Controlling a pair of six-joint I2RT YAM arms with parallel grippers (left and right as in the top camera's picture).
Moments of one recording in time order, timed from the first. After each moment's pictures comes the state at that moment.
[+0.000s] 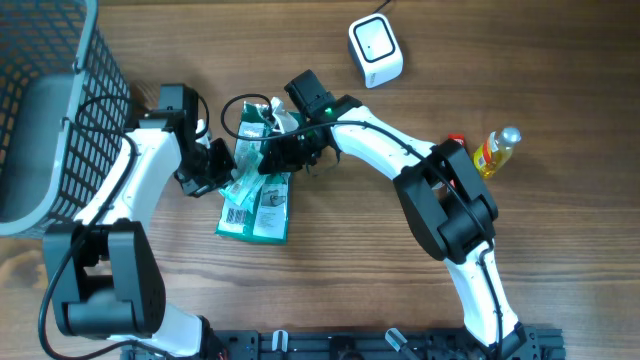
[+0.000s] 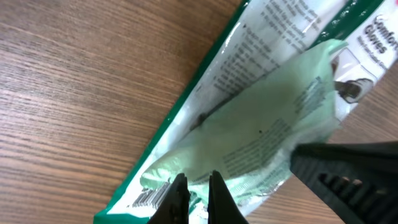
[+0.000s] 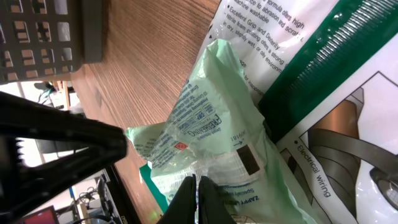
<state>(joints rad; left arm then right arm) 0.00 1.71 1.15 -0.95 0.23 -0.46 0.64 2.30 1.69 -0.55 -0.81 0.39</state>
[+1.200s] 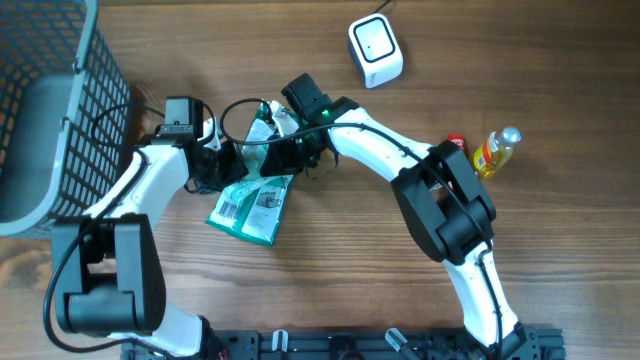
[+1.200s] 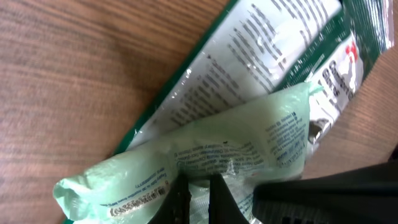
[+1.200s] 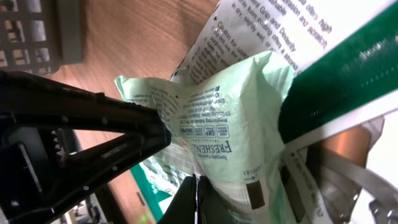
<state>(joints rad) 0.00 1.73 0.99 -0.59 0.35 -0.42 0.65 2.31 1.69 -0.58 -0.73 0.39</state>
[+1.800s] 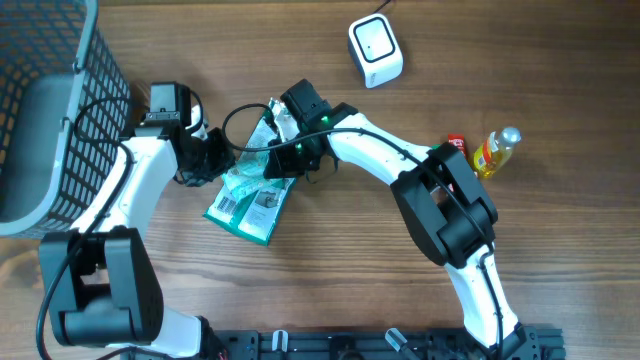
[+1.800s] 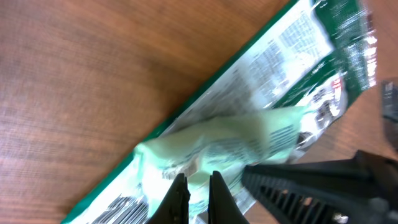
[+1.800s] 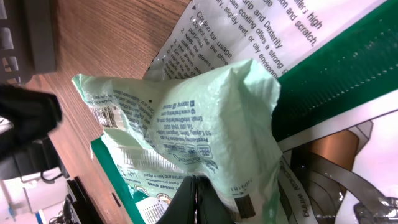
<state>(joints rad) 0.03 1.68 1.09 -0.75 0.28 -0.46 0.66 2.29 1.64 -0.54 -0.65 0.42</state>
